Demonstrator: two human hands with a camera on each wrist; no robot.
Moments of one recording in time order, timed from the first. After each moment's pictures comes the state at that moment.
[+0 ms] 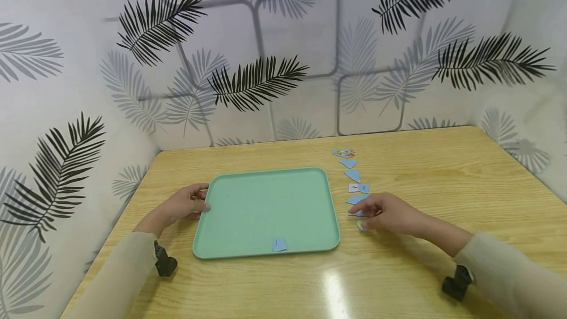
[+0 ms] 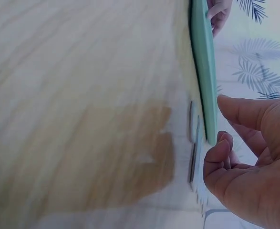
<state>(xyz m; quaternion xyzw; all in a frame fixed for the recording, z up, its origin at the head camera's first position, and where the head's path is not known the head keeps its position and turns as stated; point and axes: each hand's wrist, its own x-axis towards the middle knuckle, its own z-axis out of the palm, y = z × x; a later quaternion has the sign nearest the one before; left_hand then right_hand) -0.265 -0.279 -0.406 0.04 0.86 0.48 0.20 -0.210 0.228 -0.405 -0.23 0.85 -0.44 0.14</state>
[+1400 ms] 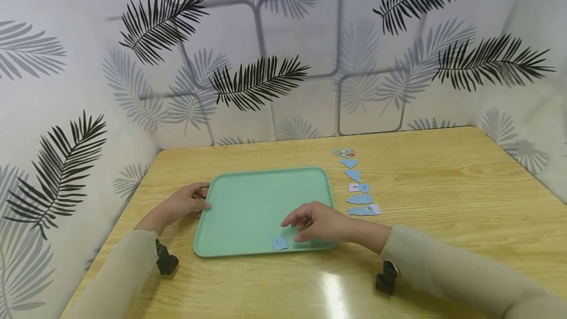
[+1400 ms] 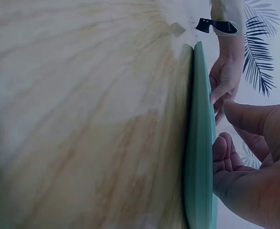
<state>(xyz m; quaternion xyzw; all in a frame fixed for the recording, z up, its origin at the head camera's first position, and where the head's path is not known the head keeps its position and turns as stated) -0.266 -0.279 -0.406 0.04 0.86 0.47 0.20 -0.208 0.101 -0.405 -0.31 0.78 -0.49 0.23</state>
